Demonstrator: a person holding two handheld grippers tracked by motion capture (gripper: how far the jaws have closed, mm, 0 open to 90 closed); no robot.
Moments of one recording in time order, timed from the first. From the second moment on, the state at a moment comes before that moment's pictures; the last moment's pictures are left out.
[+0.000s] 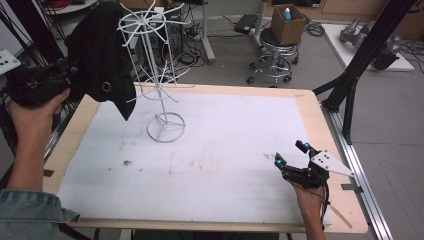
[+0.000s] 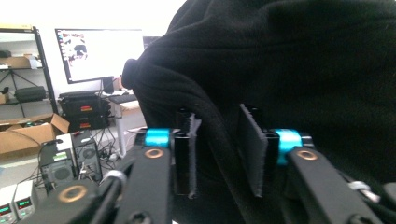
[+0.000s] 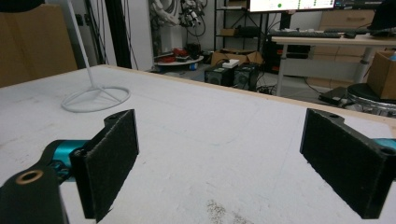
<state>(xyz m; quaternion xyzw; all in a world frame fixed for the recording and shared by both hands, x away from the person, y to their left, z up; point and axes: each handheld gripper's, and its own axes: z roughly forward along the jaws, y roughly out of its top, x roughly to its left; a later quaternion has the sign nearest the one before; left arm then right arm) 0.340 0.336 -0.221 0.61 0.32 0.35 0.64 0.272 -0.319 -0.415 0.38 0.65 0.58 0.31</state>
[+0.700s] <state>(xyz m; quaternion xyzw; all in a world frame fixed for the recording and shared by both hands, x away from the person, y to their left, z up) 0.314 0.350 -0.220 0.56 0.33 0.37 0.66 0.277 -0.320 -0.414 0.39 0.64 0.58 0.31</state>
